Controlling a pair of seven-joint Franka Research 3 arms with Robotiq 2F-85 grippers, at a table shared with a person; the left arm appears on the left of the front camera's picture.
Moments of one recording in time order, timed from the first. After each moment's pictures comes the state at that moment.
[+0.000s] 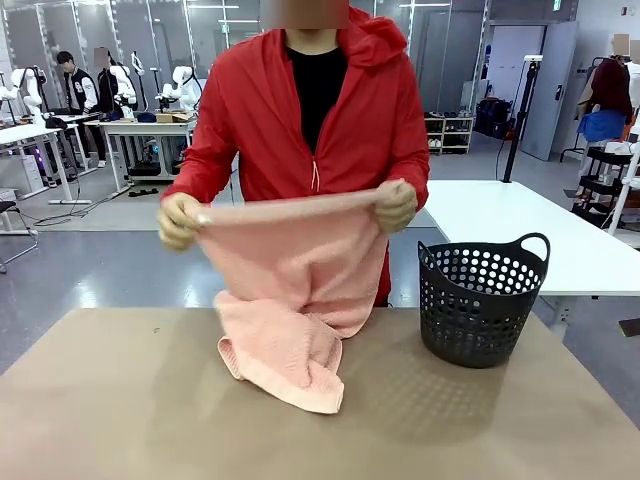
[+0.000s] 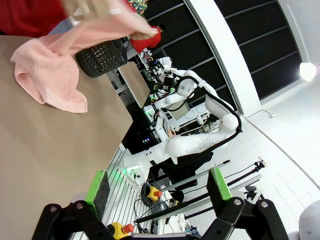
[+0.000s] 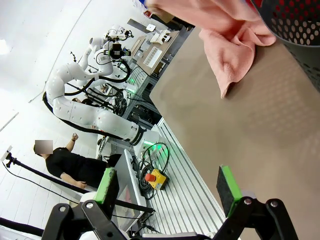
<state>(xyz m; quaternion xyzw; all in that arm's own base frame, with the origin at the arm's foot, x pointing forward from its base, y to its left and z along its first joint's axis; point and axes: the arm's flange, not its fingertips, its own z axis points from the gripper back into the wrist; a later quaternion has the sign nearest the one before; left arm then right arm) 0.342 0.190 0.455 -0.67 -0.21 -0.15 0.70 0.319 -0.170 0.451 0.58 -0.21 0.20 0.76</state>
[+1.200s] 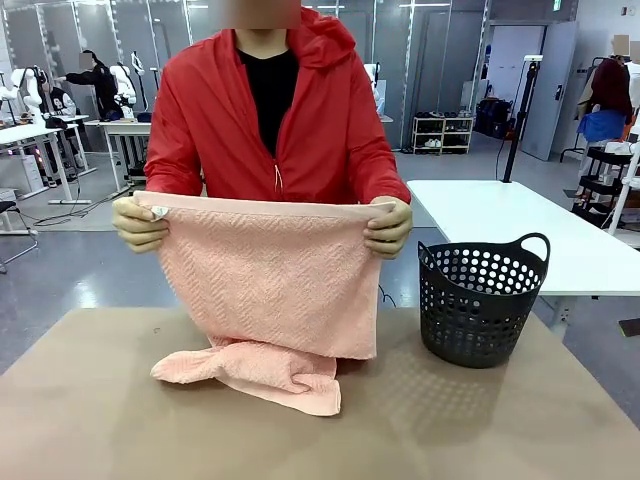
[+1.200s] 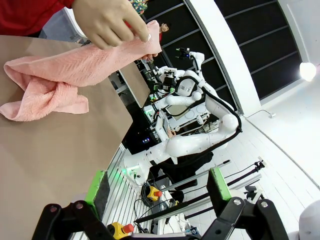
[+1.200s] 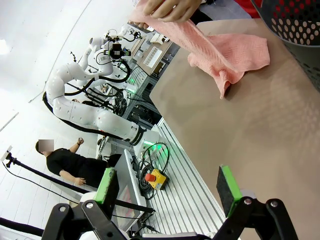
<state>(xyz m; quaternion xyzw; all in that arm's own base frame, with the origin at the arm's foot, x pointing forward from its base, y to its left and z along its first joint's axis) 0.342 0.190 0.455 -0.67 -0.21 -0.15 0.70 0.319 -0.170 0.451 0.58 -0.21 0.20 0.76</state>
